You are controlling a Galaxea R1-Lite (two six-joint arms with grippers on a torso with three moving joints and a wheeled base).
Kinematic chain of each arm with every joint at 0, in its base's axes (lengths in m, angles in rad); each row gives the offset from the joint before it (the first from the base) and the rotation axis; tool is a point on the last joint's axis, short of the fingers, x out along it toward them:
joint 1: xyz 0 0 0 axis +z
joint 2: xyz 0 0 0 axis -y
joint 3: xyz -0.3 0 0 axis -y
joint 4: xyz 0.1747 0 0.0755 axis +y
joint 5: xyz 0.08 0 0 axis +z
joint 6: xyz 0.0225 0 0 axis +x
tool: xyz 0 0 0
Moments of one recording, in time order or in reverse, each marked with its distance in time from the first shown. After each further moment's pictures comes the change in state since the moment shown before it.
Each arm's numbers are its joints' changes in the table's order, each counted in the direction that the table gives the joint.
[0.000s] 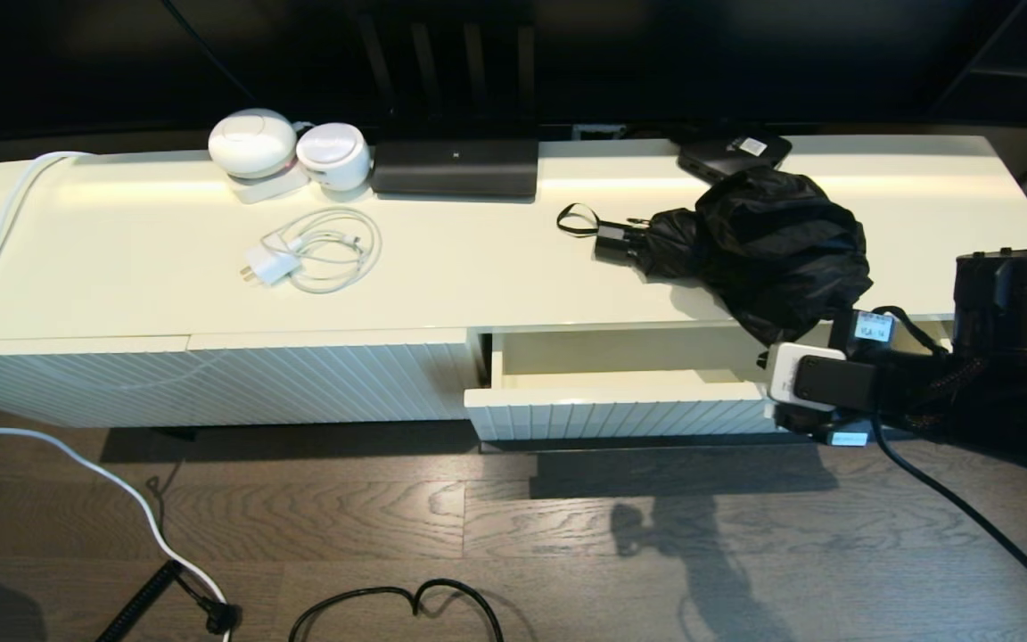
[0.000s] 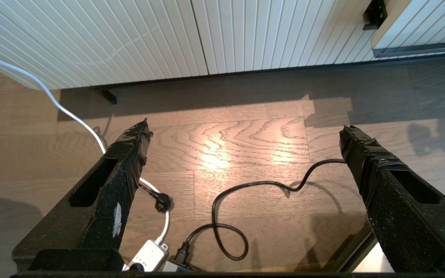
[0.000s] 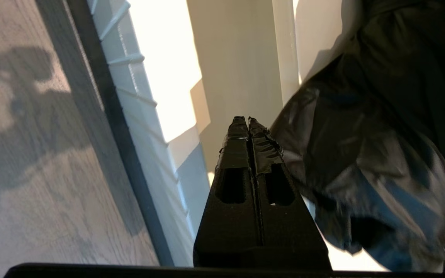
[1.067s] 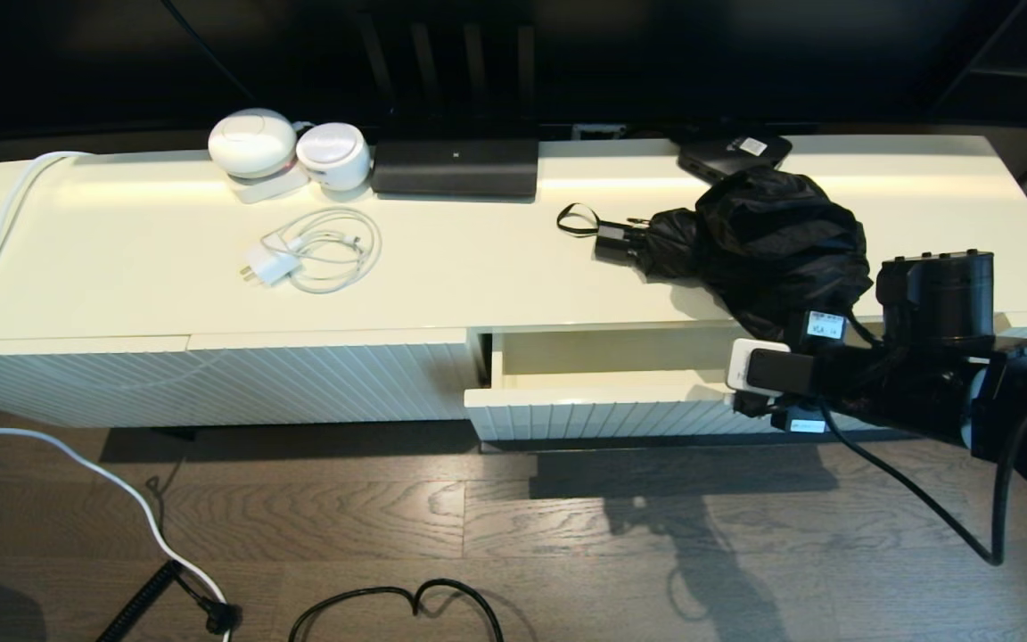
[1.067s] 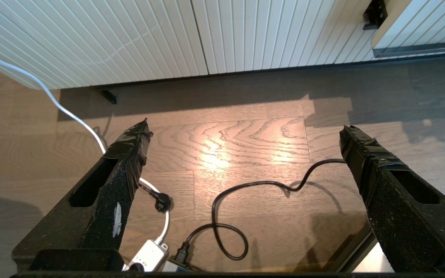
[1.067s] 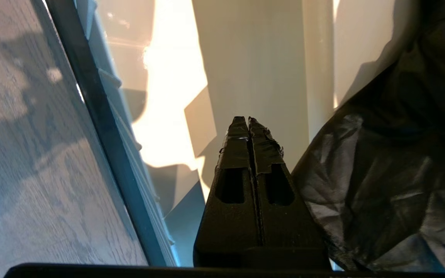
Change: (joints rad) left arm 0.000 0.000 0.000 0.000 0.000 0.000; right arm 0.000 -0.137 0.086 -0.011 -0.023 -0.004
